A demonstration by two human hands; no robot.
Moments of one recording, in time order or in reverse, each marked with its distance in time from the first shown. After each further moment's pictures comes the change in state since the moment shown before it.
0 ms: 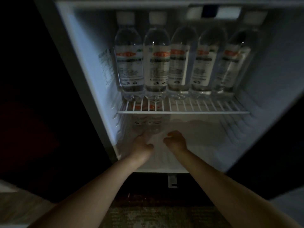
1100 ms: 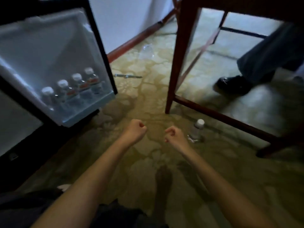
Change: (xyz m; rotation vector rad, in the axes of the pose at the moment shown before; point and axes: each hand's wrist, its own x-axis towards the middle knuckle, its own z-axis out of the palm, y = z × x) left_hand -0.538 0.182 0.259 0.473 -0.834 0.495; right_hand -0.585 0.360 -0.298 0.365 0.709 0.389
